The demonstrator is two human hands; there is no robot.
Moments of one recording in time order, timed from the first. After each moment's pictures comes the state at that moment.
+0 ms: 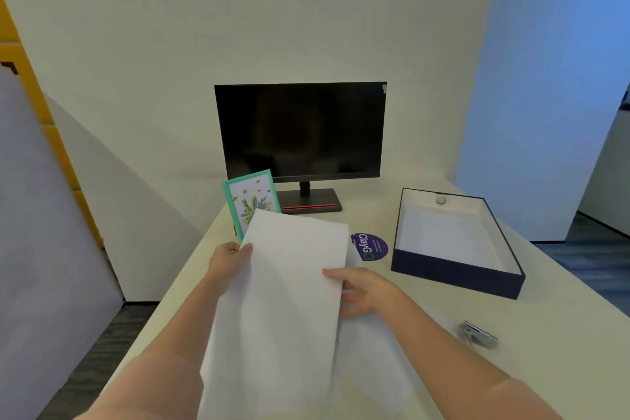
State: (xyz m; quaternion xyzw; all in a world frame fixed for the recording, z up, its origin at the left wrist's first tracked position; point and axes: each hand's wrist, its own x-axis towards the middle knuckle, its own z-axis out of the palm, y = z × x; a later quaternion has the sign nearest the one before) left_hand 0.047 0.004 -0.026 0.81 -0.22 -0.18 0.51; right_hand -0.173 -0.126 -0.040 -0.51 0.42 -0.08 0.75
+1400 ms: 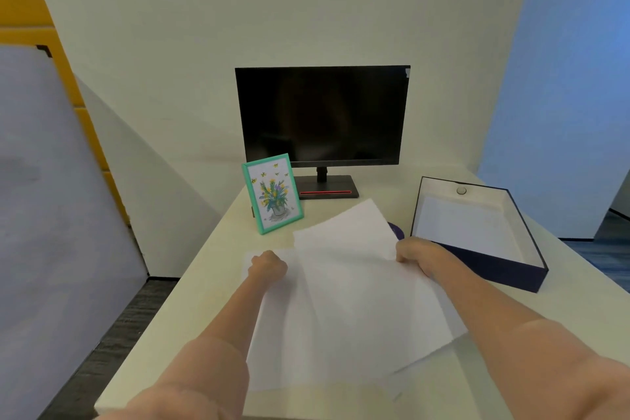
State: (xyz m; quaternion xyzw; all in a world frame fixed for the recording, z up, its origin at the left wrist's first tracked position) left_hand 0.005 -0.011 -0.056 0.91 -0.22 -0.23 0.25; right_hand -0.205 -0.188 -0.013 -0.72 0.56 -0.03 0.41
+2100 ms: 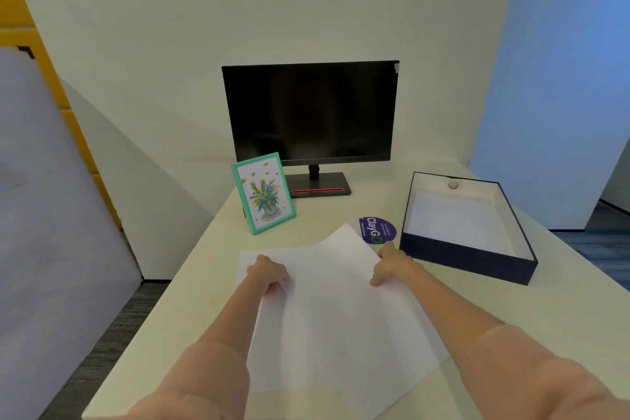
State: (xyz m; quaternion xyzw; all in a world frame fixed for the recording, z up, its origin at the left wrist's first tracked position) left_hand 0.022 -0.032 -0.088 0.86 -0.15 -0.34 0.35; right_hand -0.188 -0.179 -0.059 -0.79 0.55 0.06 0.26
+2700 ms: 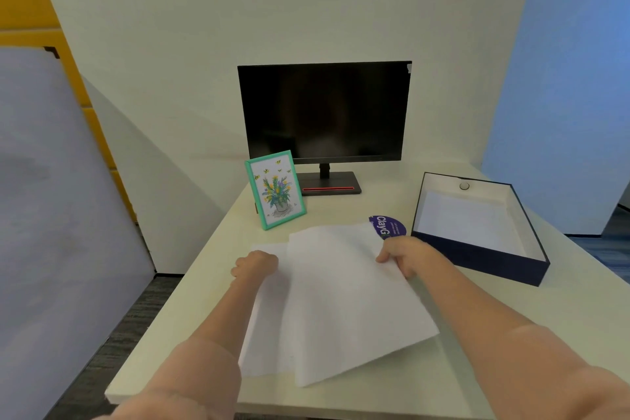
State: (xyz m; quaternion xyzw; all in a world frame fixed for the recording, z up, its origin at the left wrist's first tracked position) left_hand 0.011 0.007 -0.053 0.95 -0.13 -0.22 0.19; right_hand -0.185 -0.177 -0.034 -0.59 0.56 -0.03 0.58
